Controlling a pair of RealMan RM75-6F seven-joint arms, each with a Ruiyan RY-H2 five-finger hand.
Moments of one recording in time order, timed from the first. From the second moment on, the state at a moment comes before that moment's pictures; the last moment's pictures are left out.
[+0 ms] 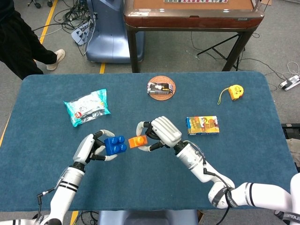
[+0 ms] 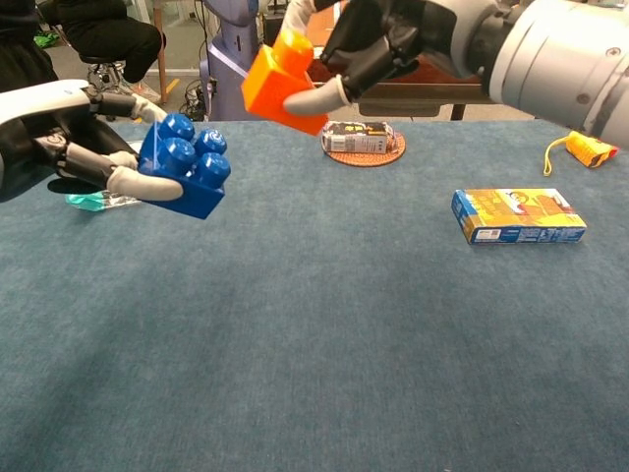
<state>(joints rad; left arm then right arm) -0.52 -1.43 -0.23 -1.98 1.02 1.20 0.01 0.83 -1.44 0.27 -1.73 -1.32 1.03 0.16</state>
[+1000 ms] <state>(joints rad) -0.43 -1.40 -0.06 -1.85 1.25 1.44 0.35 0.64 -1.36 0.12 -1.74 -1.24 1.21 -0.29</state>
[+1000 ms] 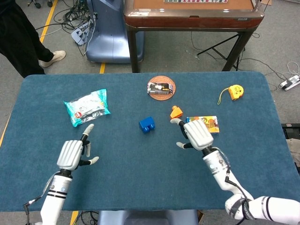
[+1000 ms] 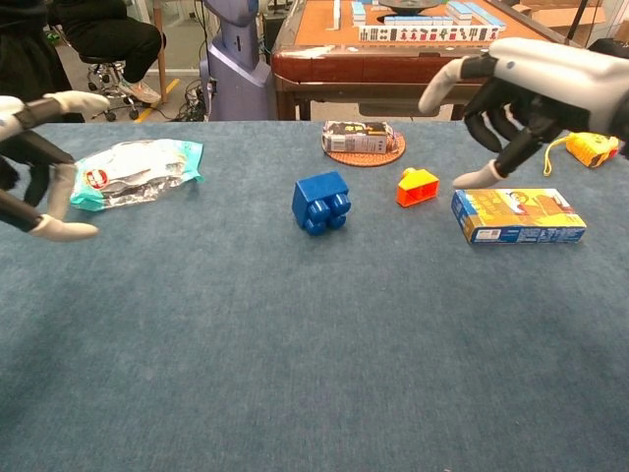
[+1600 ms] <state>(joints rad) -0.20 -1.23 0.02 -1.61 1.39 1.63 0.20 0.34 -1.25 0.01 -1.69 -1.44 1.55 -0.16</state>
